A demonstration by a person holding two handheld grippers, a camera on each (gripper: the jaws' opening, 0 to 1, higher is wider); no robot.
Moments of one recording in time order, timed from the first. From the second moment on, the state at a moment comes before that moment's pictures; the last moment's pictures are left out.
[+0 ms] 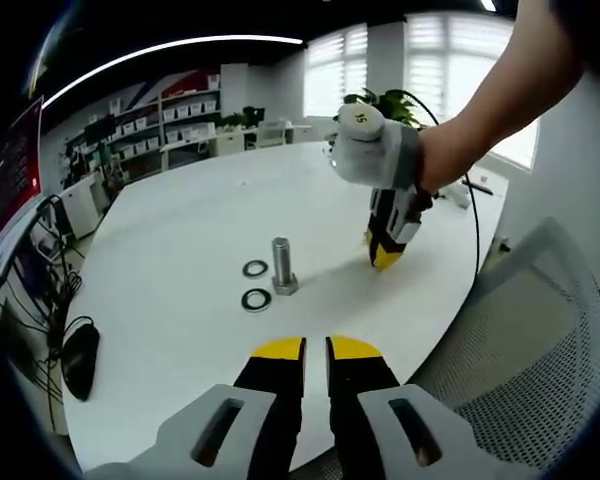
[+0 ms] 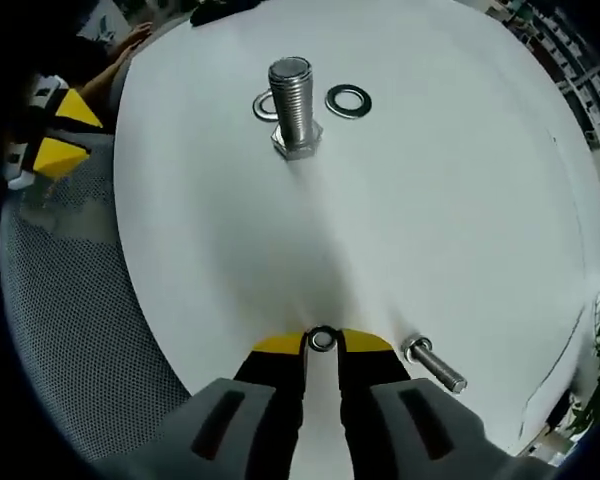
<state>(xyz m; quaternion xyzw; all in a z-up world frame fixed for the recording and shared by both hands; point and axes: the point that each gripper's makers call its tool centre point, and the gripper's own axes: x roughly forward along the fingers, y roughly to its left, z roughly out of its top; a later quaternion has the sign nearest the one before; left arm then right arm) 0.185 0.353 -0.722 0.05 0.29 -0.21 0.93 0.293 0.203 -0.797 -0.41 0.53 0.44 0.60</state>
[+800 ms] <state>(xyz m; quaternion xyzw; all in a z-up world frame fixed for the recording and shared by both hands) 0.184 0.351 -0.723 0.05 0.29 -0.21 0.93 0.335 0.164 -0.745 -0.34 0.51 0.40 0.68</state>
